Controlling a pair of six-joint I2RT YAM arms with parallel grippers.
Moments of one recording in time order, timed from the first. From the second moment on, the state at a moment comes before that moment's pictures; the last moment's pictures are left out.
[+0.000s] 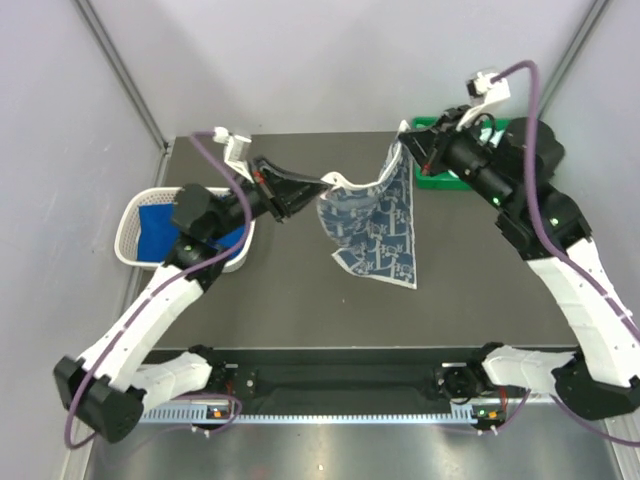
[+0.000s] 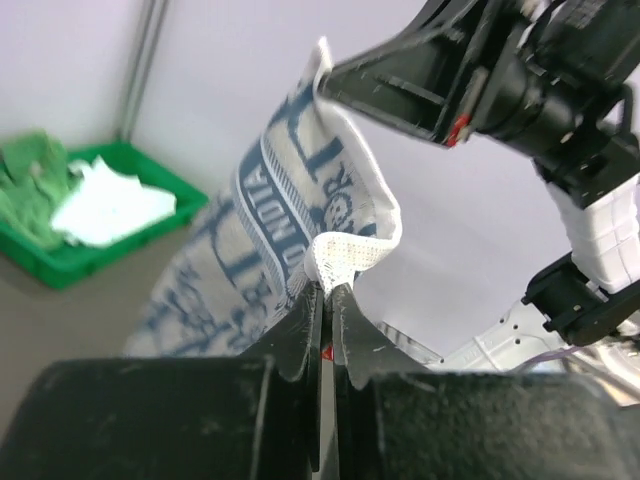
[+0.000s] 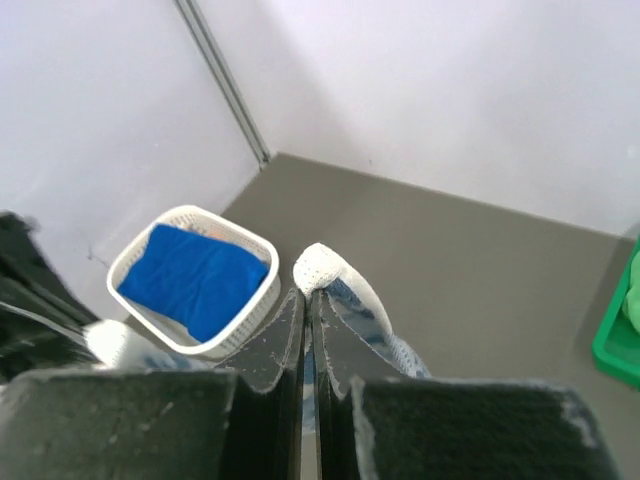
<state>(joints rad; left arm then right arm) -0.51 1.08 0.99 0.46 0.61 -0.75 0.57 1.18 1.64 -0.46 -0.05 0.26</state>
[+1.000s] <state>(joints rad) -0.44 1.31 1.61 -0.24 0.38 -0.52 0.45 1.22 1.68 -0.37 -0.15 0.34</state>
